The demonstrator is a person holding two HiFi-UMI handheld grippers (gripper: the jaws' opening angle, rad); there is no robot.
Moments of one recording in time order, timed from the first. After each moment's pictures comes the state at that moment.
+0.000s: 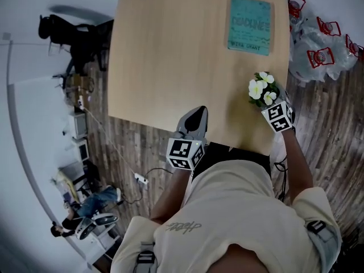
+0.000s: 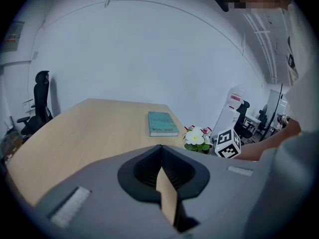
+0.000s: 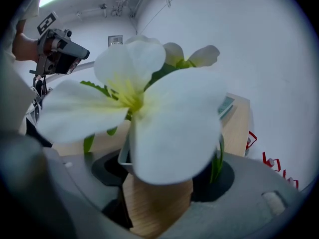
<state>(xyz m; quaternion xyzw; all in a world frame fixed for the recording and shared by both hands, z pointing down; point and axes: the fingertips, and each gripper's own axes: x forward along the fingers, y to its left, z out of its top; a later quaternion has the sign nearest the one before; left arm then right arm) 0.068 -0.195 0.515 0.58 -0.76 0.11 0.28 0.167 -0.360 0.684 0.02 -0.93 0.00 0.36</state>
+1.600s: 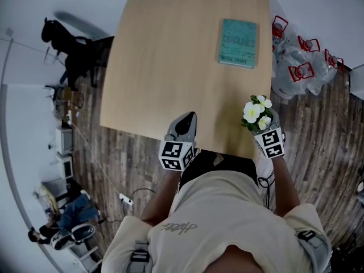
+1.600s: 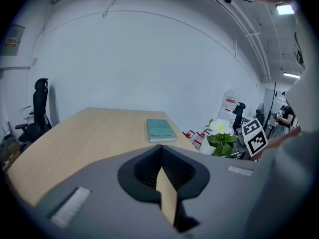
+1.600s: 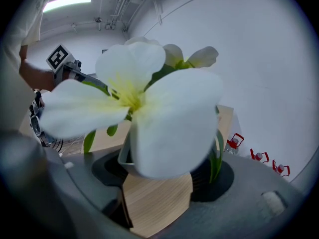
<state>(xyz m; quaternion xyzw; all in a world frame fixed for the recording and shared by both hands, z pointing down) 0.066 -0.178 0.497 0.60 -0.76 0.10 0.24 0.215 -0.316 0.596 0.08 -0.95 0.03 0.29</state>
